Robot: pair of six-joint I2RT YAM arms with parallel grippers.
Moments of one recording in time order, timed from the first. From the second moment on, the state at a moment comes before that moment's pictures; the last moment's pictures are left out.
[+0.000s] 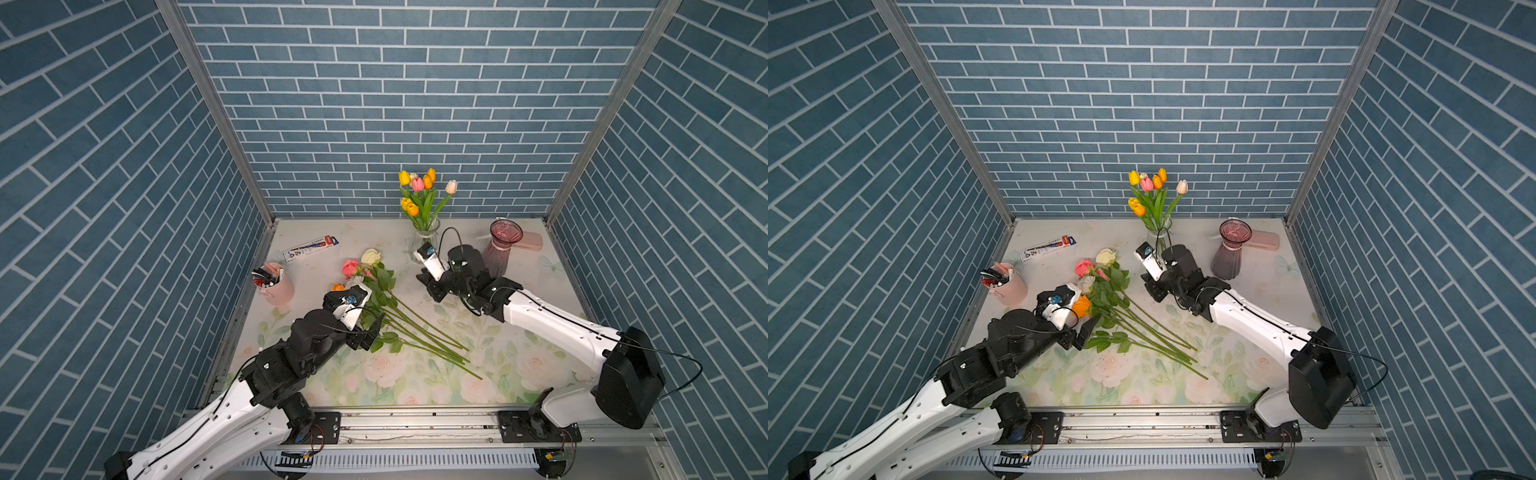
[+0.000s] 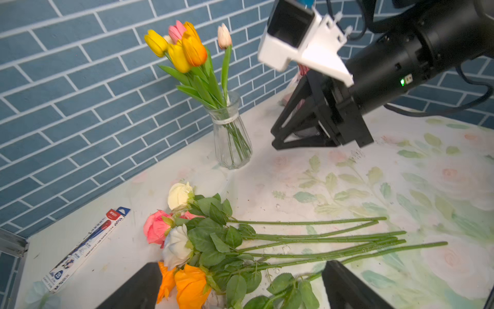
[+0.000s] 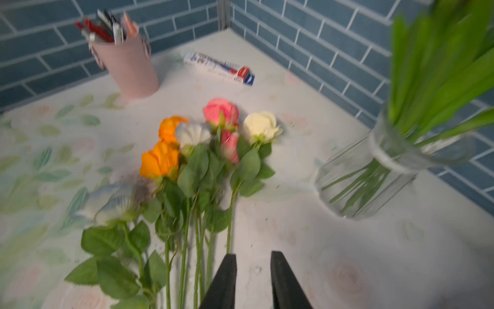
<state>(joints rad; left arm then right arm) -0.87 0.64 0.69 -0.41 -0.26 0.07 0.79 1.45 1.03 -0.23 -0.08 -0.15</state>
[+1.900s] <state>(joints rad) -0.87 0.45 0.55 -0.33 -0.24 0.06 0.86 1.67 1.30 -0.43 0.04 -0.01</state>
